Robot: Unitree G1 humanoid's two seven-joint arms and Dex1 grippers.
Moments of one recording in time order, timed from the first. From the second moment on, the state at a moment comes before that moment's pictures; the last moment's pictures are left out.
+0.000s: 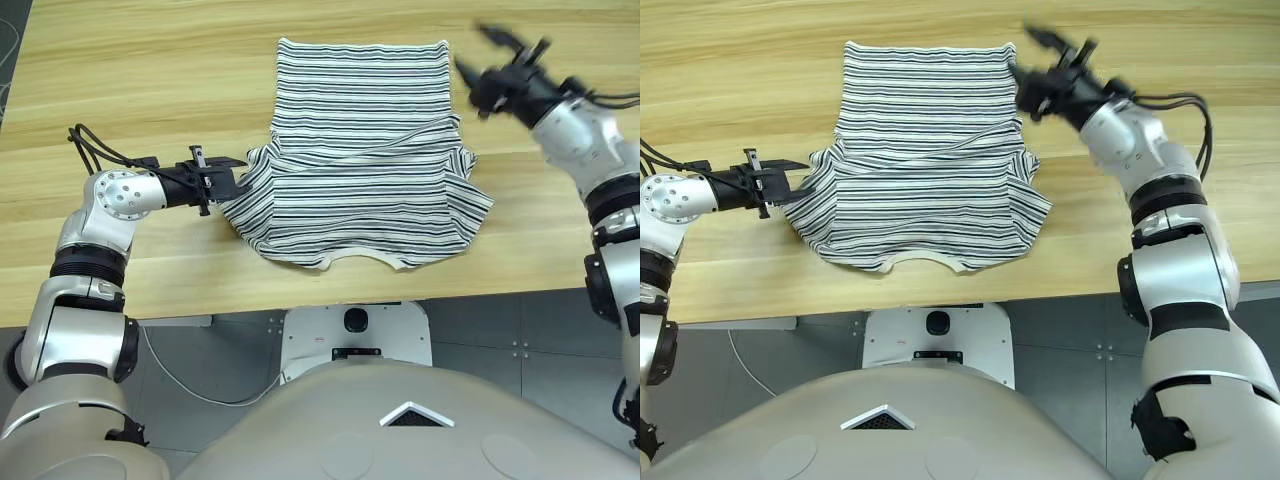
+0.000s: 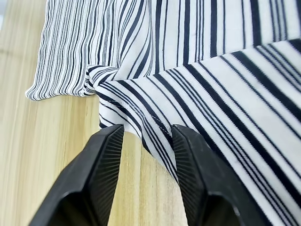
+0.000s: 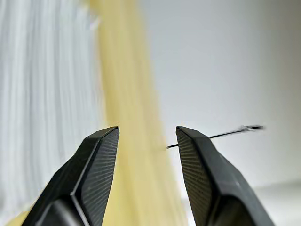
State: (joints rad) left arm -0.41 0.77 -0.29 0.81 0.24 -0.70 -0.82; right arm -0.81 -0.54 0.33 1.08 -0.41 -0.91 0.08
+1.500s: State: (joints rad) left arm -0.27 0.75 -0.34 0.61 0.20 -0.64 -0.84; right arm -0.06 -0.94 0.16 0.25 0.04 -0.32 1.08
